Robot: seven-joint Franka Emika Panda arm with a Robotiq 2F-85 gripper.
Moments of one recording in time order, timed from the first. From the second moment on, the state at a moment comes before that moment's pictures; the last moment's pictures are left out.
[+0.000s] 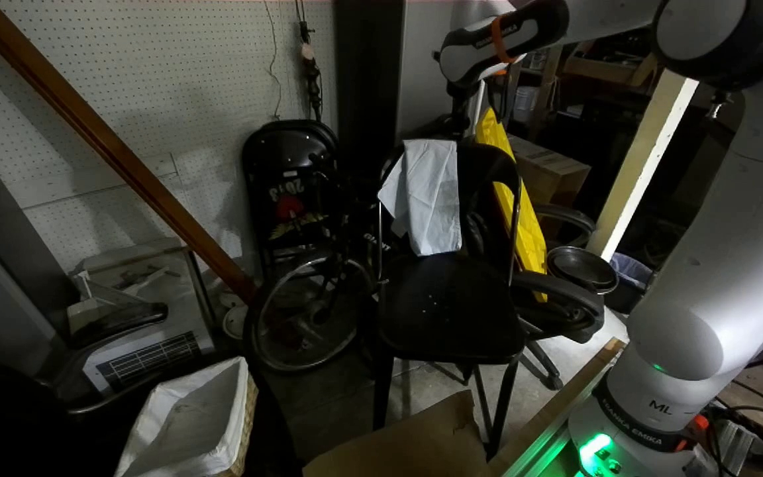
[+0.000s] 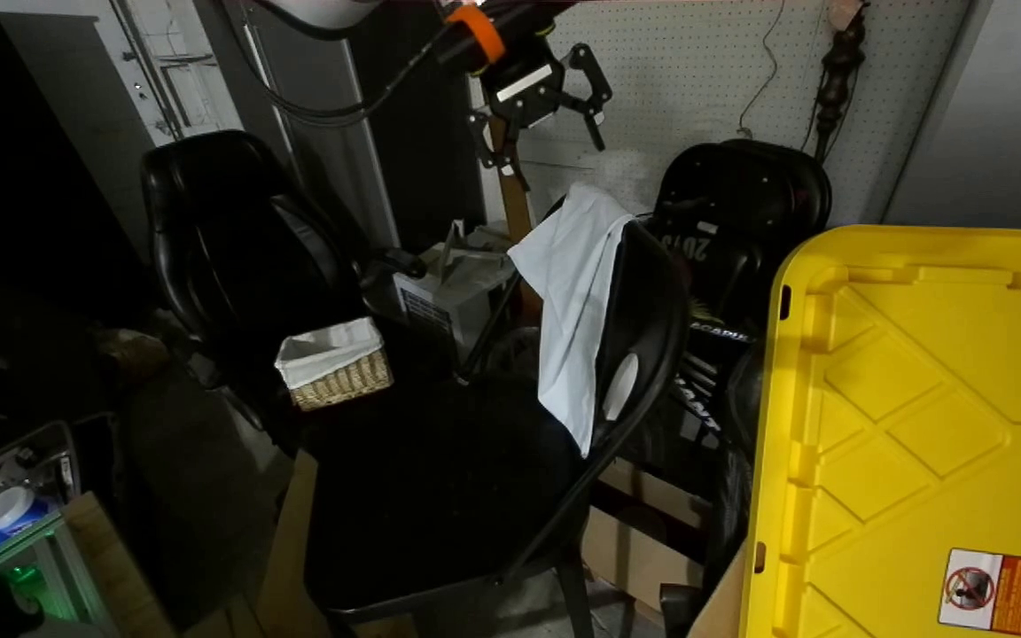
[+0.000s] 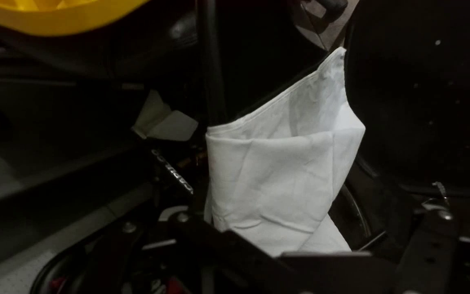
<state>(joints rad) -0.14 0.11 -0.12 -1.80 -0.29 2.26 -0.87</state>
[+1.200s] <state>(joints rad) -0.26 0.44 -0.06 -1.49 0.03 2.28 -1.27</state>
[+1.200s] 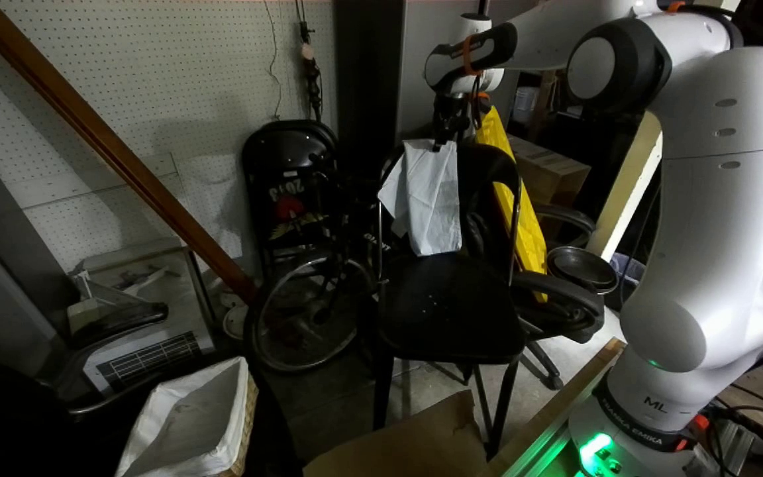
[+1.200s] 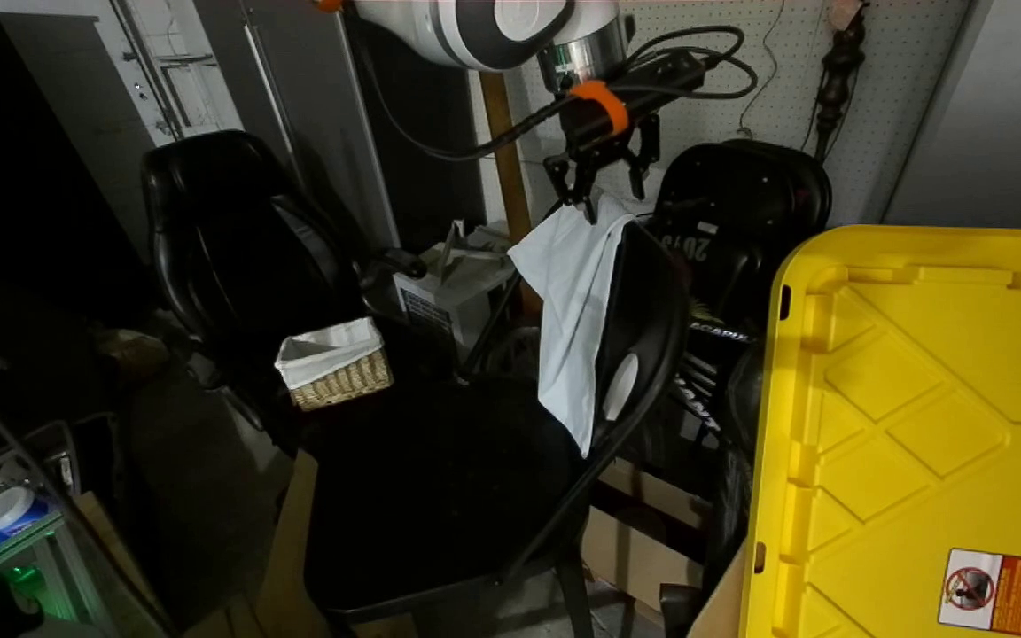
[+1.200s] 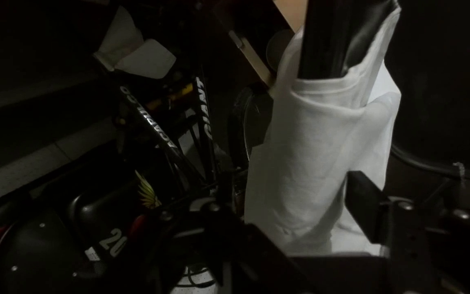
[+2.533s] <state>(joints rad) -0.27 0.39 -0.03 -1.46 0.05 2.17 -1.29</state>
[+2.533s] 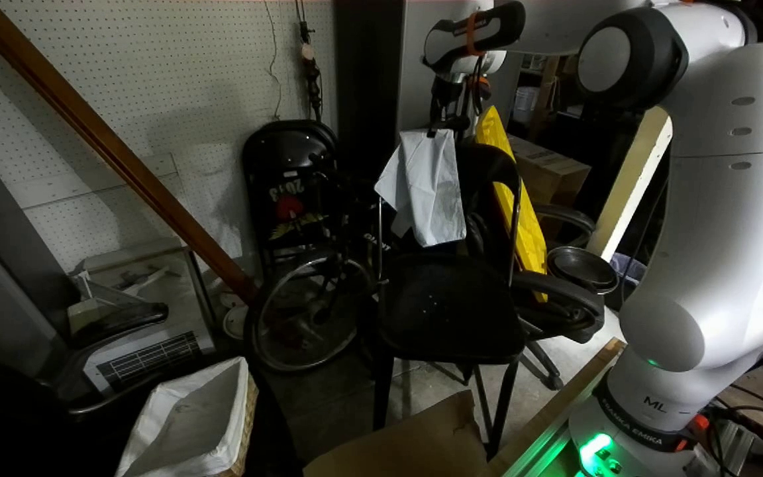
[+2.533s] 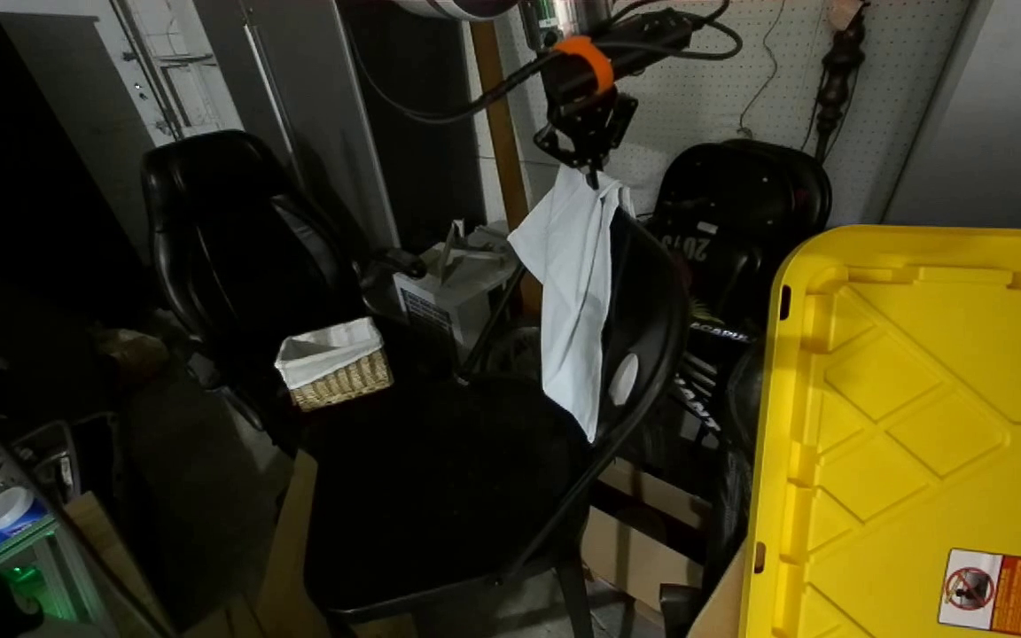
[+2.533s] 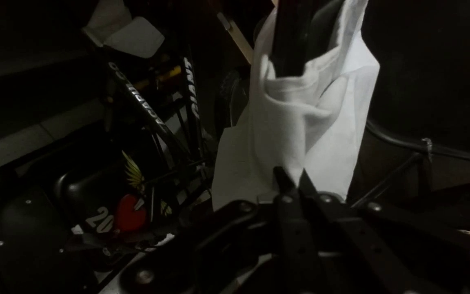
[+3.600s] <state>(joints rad) -0.16 -0.05 -0.02 -1.90 0.24 1.51 -1.60</state>
